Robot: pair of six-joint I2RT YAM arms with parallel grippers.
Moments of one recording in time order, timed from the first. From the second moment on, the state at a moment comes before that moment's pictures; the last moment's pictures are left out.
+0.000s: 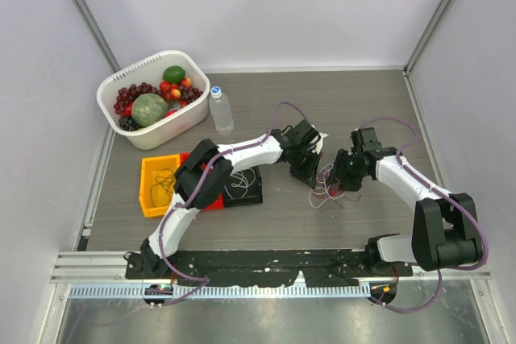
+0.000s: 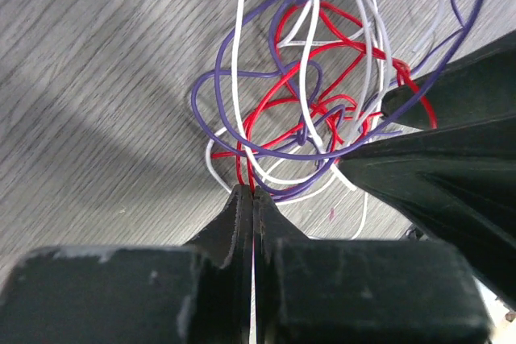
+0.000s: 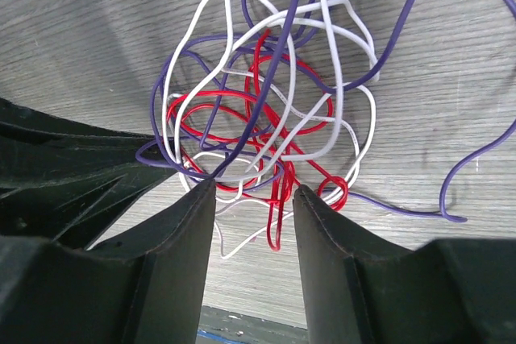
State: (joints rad) left arm -0.91 2.25 1.73 -0.50 0.39 -0.44; right arm 0.16 1.32 0.72 -0.58 -0.21 0.51
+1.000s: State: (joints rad) left arm -0.91 1.65 1.57 -0.43 0.37 -0.25; right arm 0.21 1.44 0.77 -0.55 -0.04 0.54
